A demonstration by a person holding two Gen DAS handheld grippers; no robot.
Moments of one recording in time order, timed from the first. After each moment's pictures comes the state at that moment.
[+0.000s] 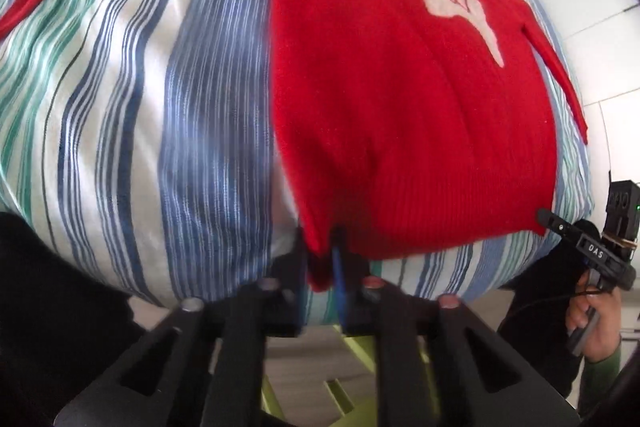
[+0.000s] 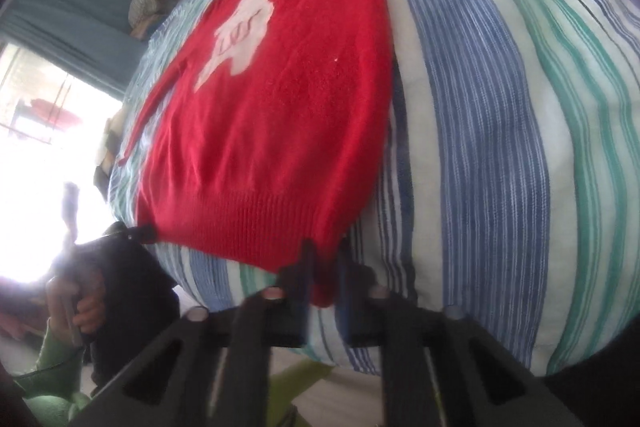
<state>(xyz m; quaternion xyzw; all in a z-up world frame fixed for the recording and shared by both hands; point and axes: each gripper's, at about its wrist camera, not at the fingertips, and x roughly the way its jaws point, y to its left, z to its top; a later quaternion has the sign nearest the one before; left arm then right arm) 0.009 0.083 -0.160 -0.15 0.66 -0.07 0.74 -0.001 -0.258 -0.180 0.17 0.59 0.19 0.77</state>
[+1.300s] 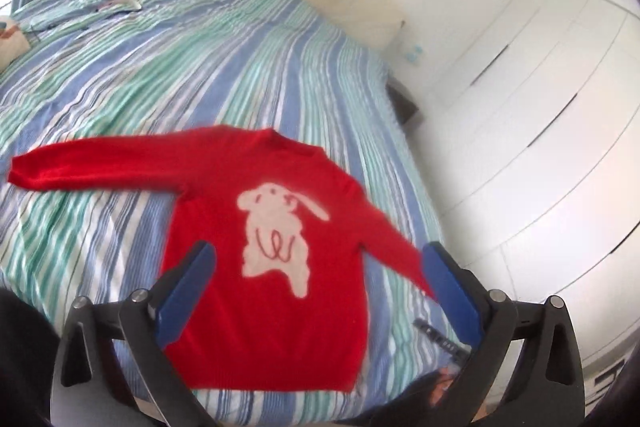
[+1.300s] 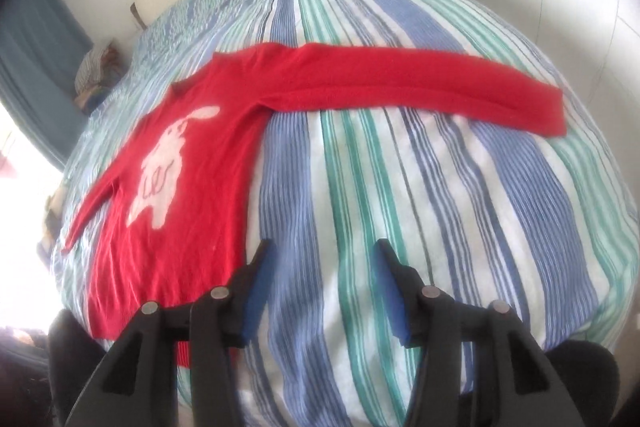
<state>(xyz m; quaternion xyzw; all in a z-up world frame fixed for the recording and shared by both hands) 0.034 0.050 0.061 -0.27 0.36 -0.09 0.89 0.034 -0.365 -0.104 0.17 0.46 0.05 0.87</state>
